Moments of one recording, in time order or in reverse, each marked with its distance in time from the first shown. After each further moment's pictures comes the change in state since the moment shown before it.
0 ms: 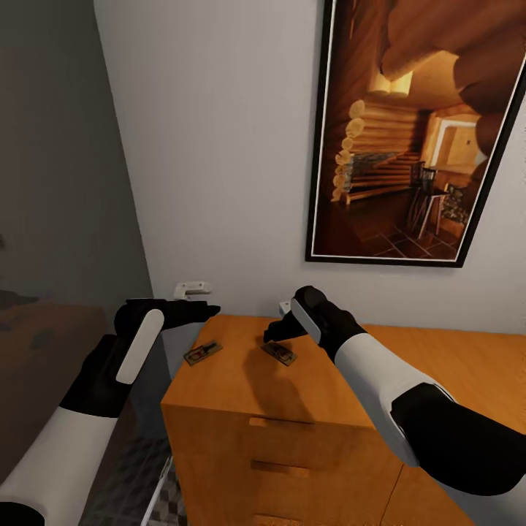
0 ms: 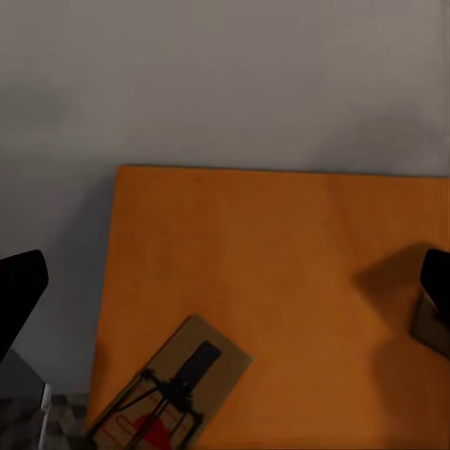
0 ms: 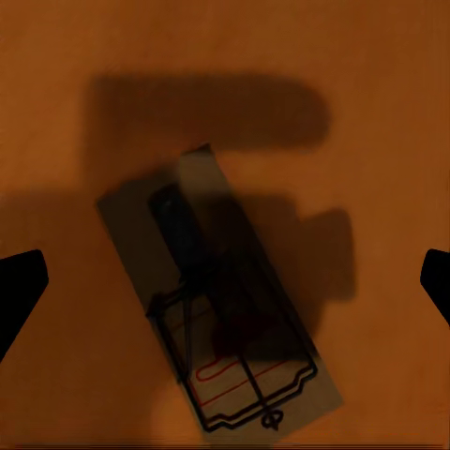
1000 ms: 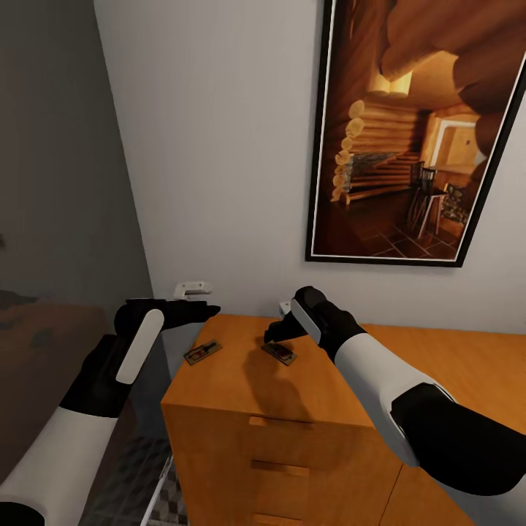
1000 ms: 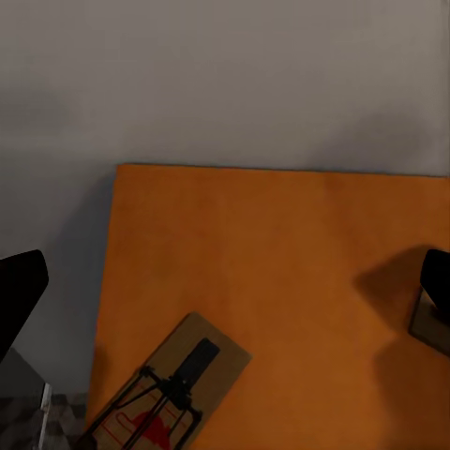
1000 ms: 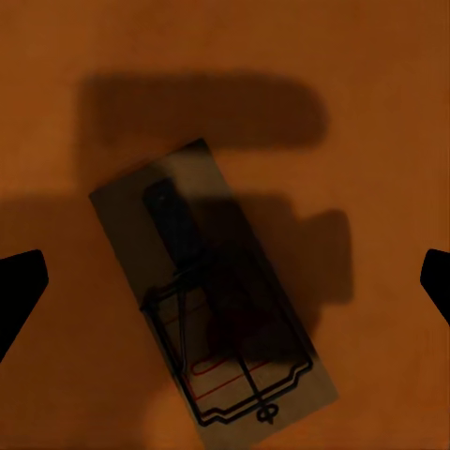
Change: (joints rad) left arm 0.000 0.000 0.000 0.000 0.000 -0.001 0.000; right arm 0.000 0.000 0.001 0.003 0.006 0.000 -0.001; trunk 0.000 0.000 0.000
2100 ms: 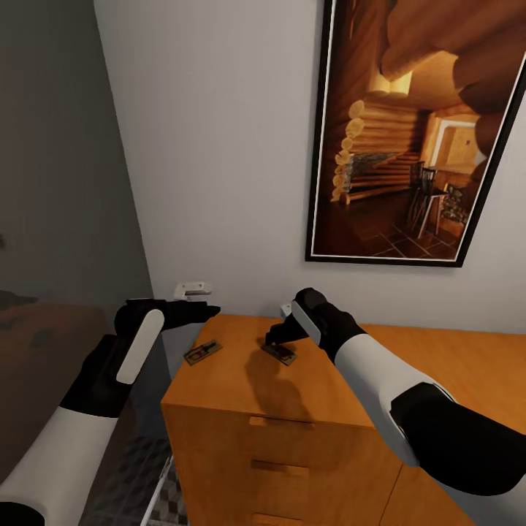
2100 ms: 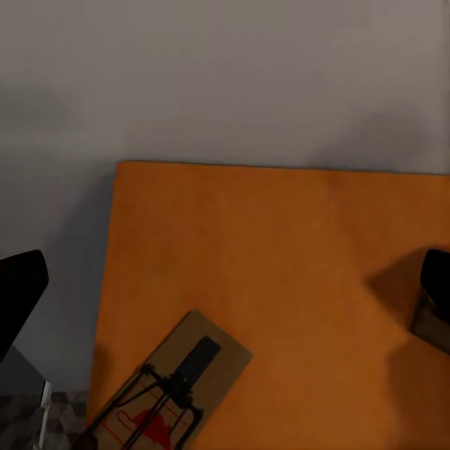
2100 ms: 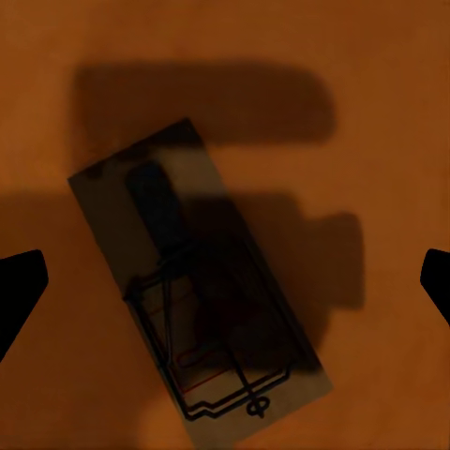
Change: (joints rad) left arm 0.000 0.000 0.000 0.005 0.000 0.000 0.000; right arm 0.000 0.000 -0.002 0.021 0.004 0.000 -0.002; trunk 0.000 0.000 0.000
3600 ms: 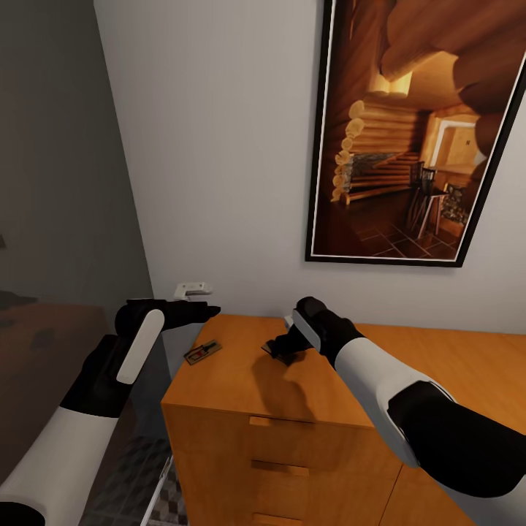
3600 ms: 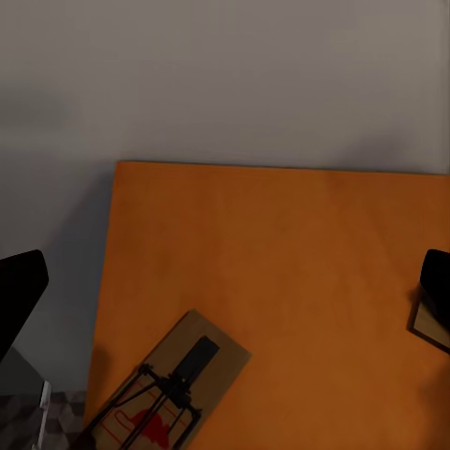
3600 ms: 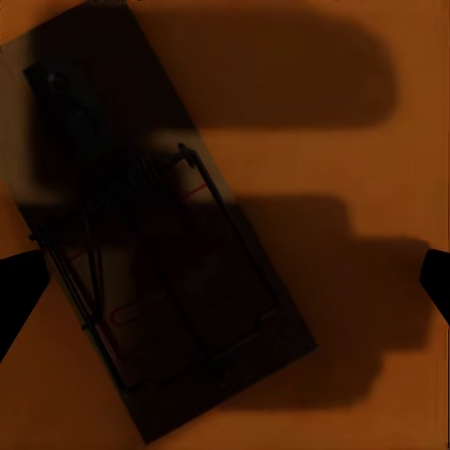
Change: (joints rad) left arm 0.000 -0.002 0.000 0.001 0.000 0.000 0.000; right arm 0.000 0.000 0.032 0.090 0.012 0.000 0.000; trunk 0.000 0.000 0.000
